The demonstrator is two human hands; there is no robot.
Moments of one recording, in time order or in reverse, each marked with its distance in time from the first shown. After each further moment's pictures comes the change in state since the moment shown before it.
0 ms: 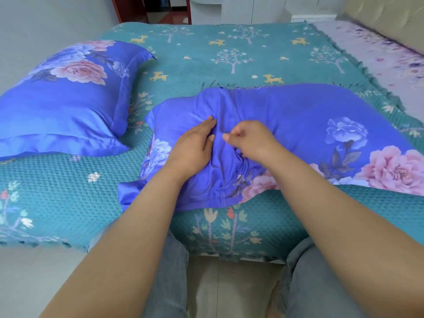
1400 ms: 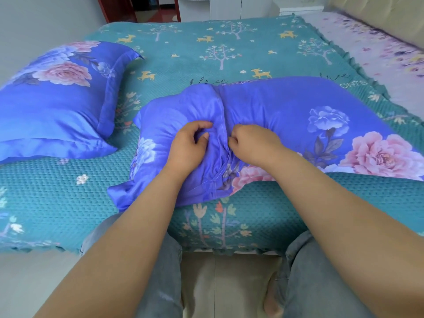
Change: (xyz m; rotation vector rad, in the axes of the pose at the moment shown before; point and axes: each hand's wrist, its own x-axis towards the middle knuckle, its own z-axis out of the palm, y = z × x) left_hand 0.003 0.013 0.028 -0.371 0.149 -0.148; right_hand -0.013 0.024 -0.019 -0.672 -0.018 -0.140
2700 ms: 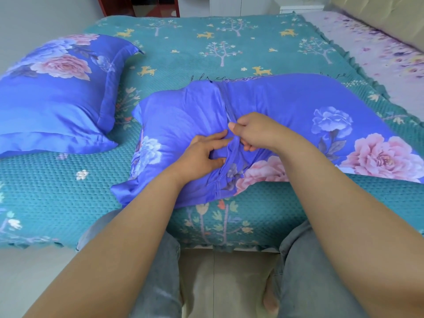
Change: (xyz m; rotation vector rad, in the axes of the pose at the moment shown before) left_hand -0.012 -0.013 0.004 0.283 -0.406 0.250; right_hand 0.012 -0.004 -0.018 0.607 -0.199 0.140
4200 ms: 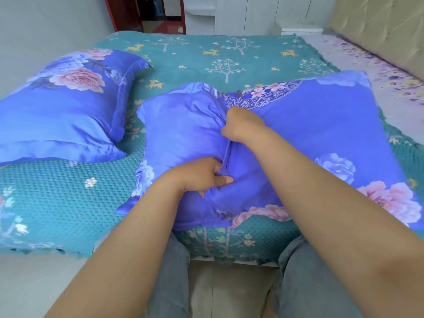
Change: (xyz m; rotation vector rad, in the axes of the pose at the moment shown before) left_hand -0.012 0.030 -0.037 -0.178 -0.406 -0.286; right_hand 0.034 -0.053 0.004 -0.596 0.230 -0.027
